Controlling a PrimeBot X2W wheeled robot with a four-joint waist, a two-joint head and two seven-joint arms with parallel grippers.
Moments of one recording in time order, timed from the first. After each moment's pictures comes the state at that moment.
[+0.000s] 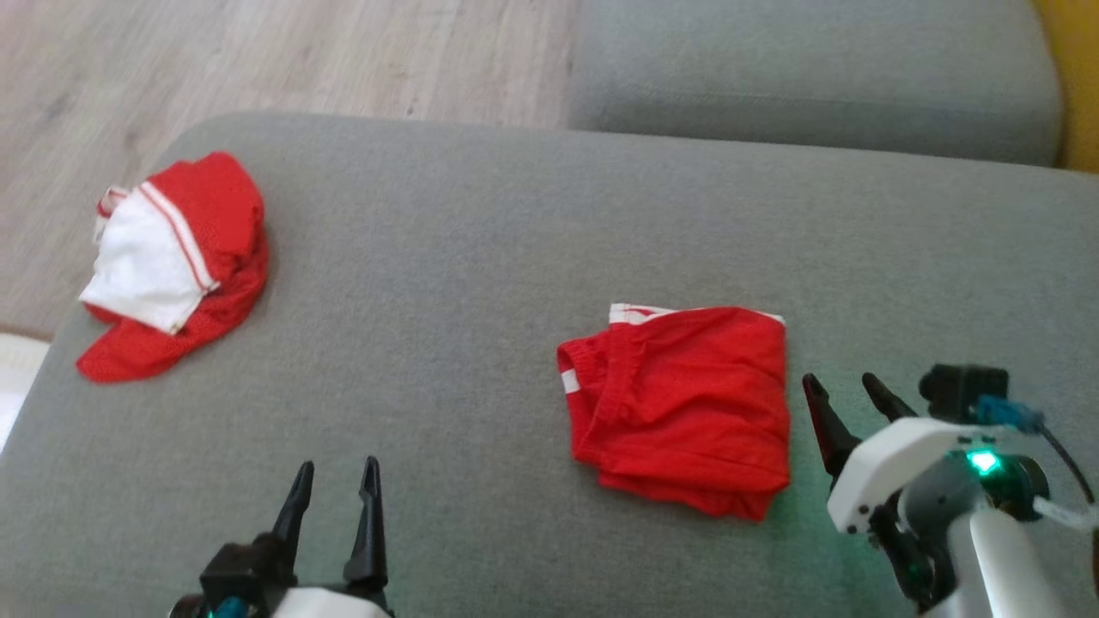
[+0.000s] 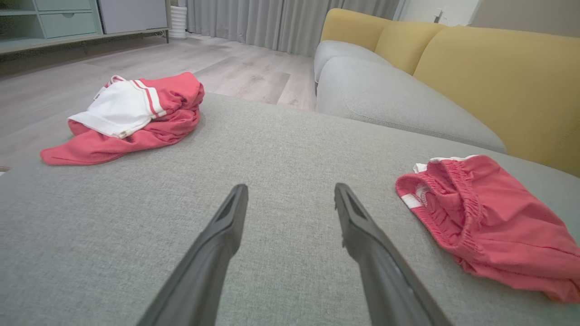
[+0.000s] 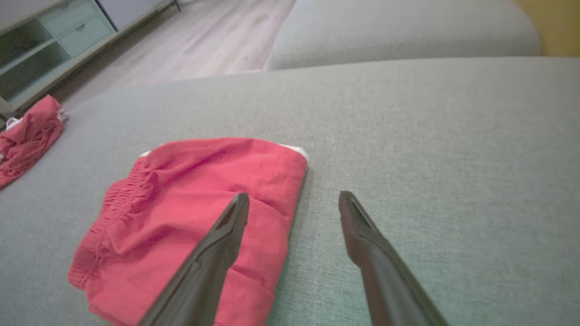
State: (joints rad) left arm 0.01 0.37 -0.61 0.12 -0.69 0.31 -0.25; right arm -0.09 -0.04 0.00 0.24 0.22 0.12 0.31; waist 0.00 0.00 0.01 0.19
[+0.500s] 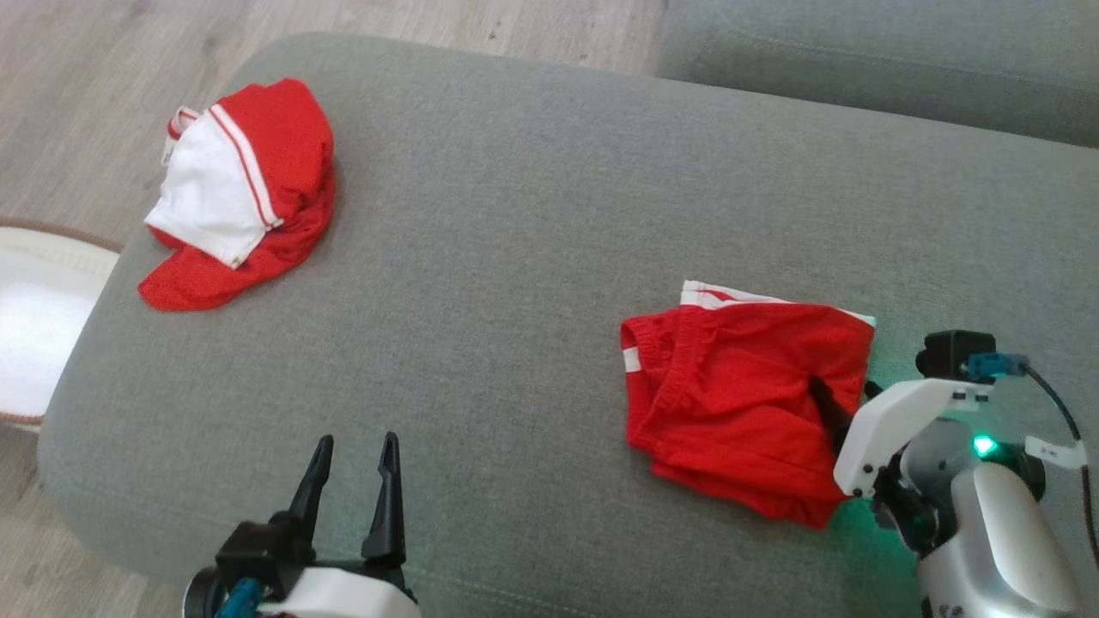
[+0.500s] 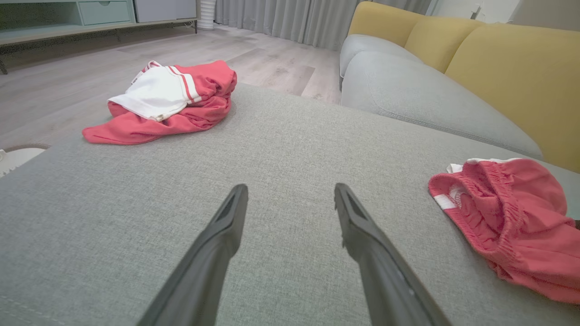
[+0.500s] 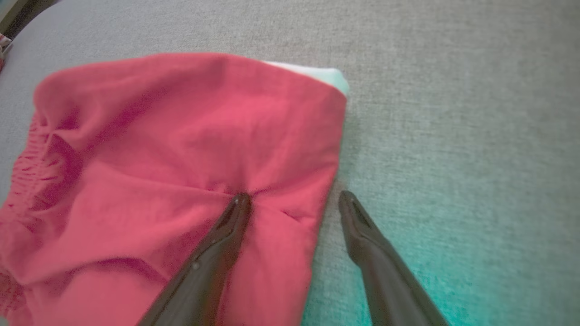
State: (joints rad) left arm -0.03 0.33 -0.61 0.12 -0.67 0.28 -0.25; right arm -0.25 -0.05 -0.08 0.49 0.22 0.12 0.46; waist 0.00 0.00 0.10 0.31
